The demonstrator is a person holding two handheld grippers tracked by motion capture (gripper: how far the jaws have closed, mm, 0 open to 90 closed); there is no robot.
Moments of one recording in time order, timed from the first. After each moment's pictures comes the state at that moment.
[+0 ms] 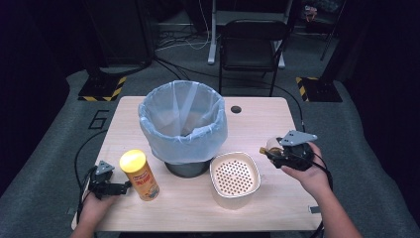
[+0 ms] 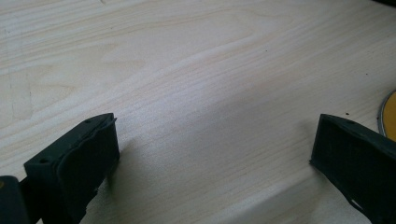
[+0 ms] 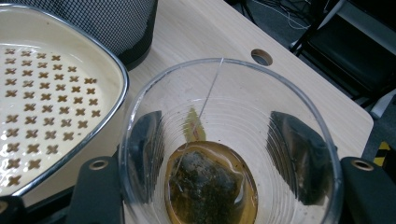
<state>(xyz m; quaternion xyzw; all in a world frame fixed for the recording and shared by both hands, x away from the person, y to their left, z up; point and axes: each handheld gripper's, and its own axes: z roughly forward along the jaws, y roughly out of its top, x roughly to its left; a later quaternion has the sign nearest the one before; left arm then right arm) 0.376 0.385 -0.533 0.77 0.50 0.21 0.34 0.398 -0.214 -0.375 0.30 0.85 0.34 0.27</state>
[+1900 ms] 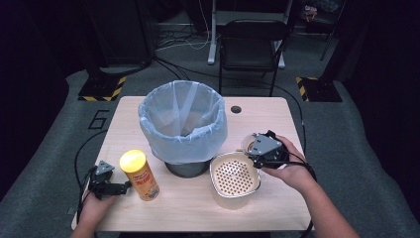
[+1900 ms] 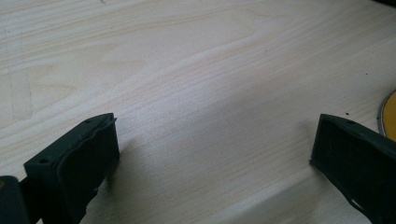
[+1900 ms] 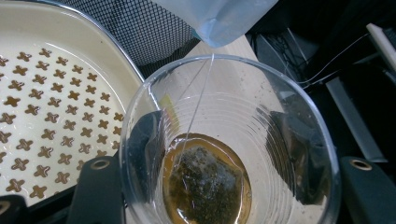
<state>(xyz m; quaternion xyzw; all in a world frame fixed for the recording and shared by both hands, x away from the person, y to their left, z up) 0.376 0.385 -0.533 0.77 0.50 0.21 0.34 0.395 -0.145 -0.366 0.12 0.88 0.29 0.35</state>
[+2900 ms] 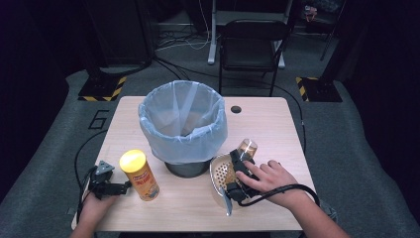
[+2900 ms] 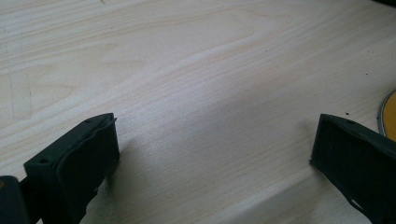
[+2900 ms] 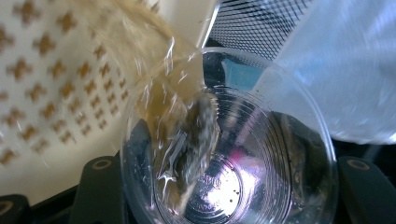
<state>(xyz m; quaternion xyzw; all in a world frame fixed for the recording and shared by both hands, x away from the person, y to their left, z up) 0.376 0.385 -0.533 0.77 0.50 0.21 0.34 0.327 -0.070 -0.419 -0.28 0.75 -0.10 0.60</state>
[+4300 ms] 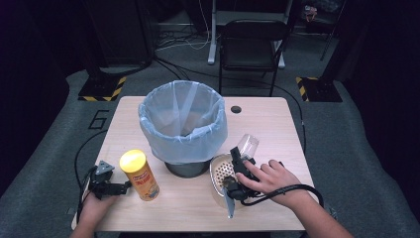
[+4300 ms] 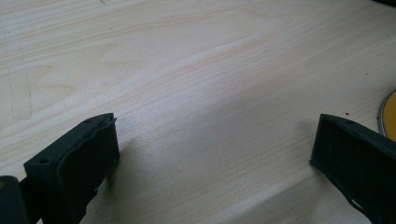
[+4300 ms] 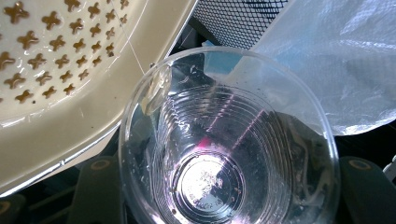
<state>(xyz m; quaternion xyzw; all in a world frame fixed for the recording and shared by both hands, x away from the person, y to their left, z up) 0.376 0.384 -0.533 0.77 0.50 0.21 0.34 0.323 -0.070 -0.414 -0.30 0.71 -0.13 0.62</state>
